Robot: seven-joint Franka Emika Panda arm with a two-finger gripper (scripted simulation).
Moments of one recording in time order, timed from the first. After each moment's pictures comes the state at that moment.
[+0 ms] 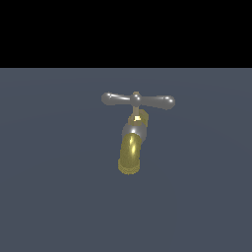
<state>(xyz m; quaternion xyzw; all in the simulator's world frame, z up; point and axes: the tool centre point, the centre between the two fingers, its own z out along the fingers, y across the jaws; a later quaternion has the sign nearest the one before) -0.255 -0.015 0.469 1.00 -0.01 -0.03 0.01</state>
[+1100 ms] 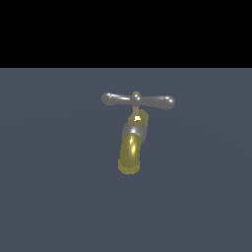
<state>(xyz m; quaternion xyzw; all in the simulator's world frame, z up) -0.242 -0.045 0.423 0.99 0.10 -0.02 0.01</state>
